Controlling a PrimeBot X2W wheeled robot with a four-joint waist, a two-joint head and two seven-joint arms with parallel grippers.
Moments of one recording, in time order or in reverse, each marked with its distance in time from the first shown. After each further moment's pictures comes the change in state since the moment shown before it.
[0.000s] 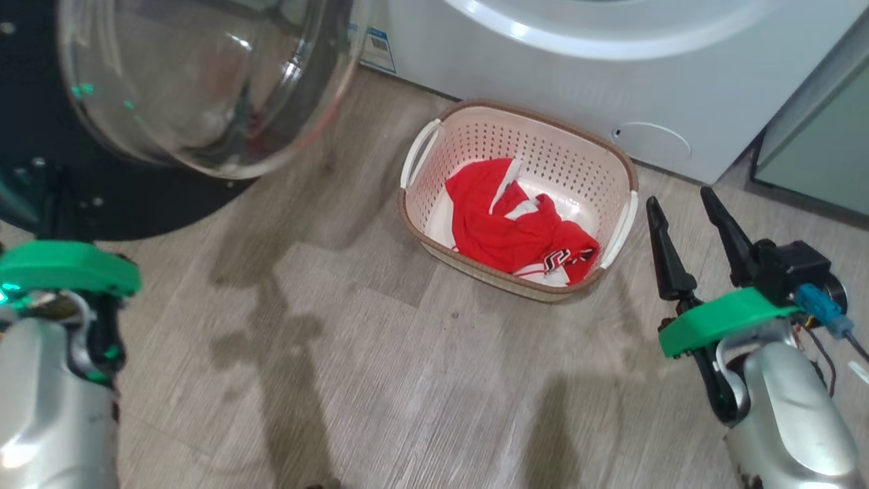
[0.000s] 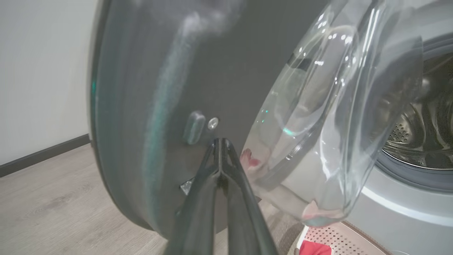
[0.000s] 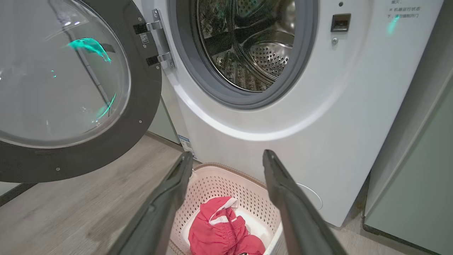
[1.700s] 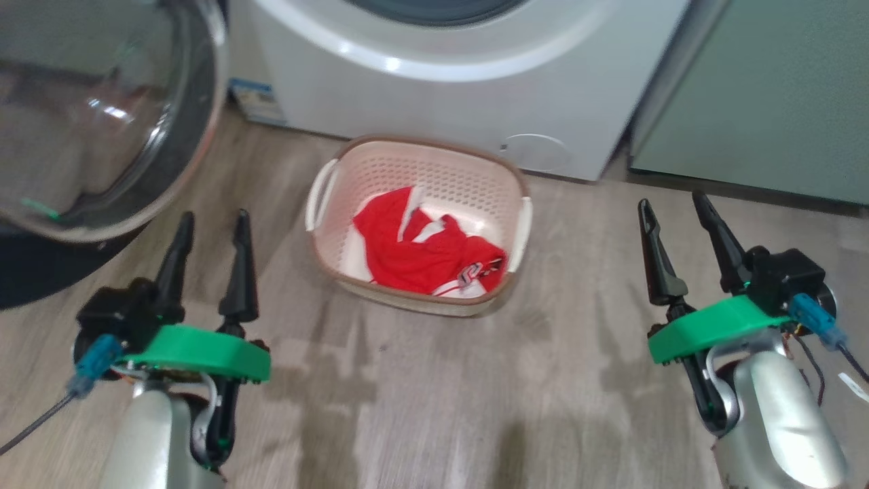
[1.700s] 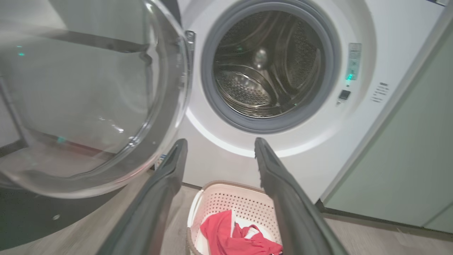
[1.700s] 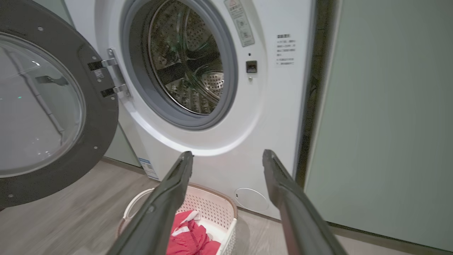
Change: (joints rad) left arm 0.266 -0.203 -0.029 -0.341 0.298 -0.162 0.003; right arm 0.016 0.038 -0.009 -0.043 -0.007 0.000 0.000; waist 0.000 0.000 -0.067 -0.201
